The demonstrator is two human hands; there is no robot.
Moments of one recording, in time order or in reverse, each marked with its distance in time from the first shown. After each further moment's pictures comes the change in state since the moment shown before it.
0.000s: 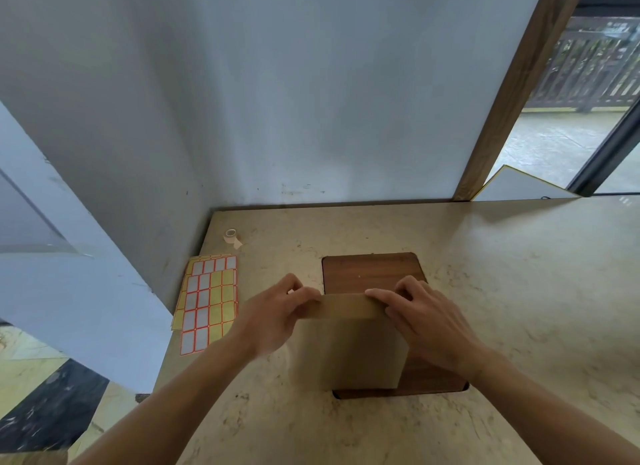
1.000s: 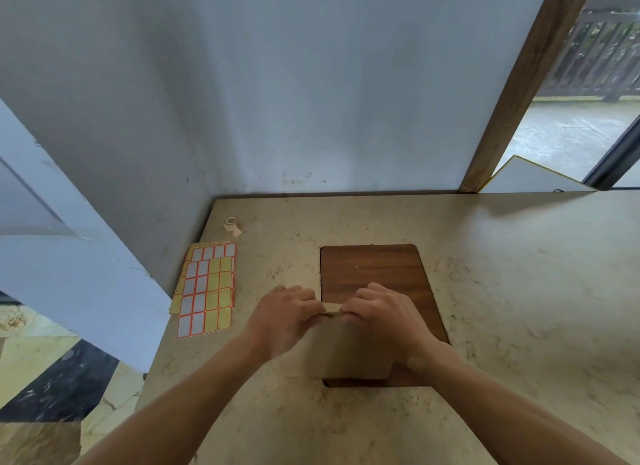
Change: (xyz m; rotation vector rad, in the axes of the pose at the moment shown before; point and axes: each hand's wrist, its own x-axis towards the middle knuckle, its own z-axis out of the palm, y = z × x) left_hand 0.012 0.034 0.025 0.127 -0.098 0.030; right_hand 0.020 -0.022 0.020 0.138 -0.034 -0.102
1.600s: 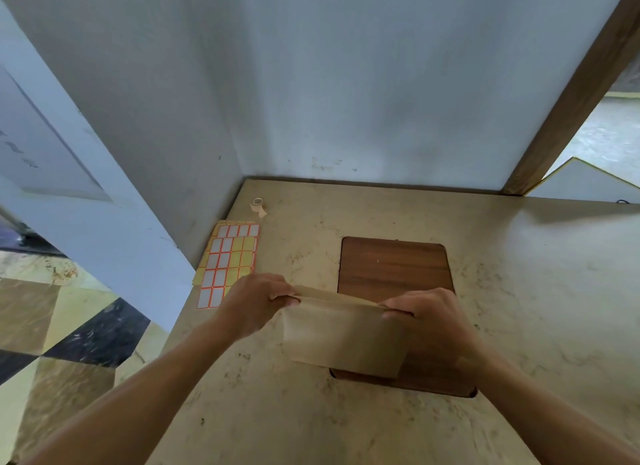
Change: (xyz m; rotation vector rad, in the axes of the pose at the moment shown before) left_hand -0.036 -0.034 -0.012 -0.169 0.053 -0.331; right_hand -0.013 0.043 -0.008 0.188 0.061 -0.035
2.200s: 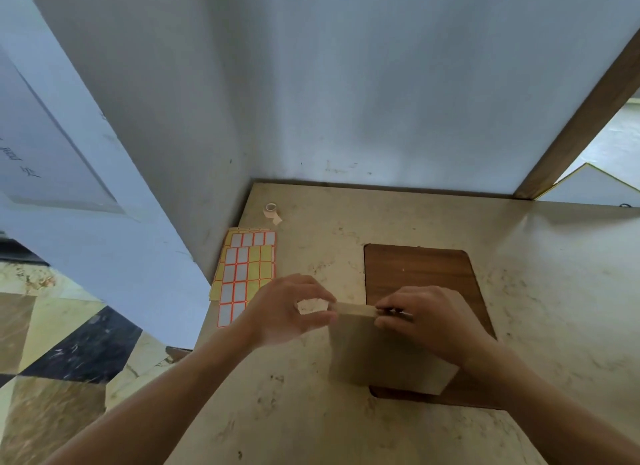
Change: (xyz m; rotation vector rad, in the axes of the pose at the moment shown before) left_hand 0.007 -0.050 -0.026 -0.248 -0.057 0.118; right_hand 0.074 -0.076 0.019 -0.152 -0.213 0.094
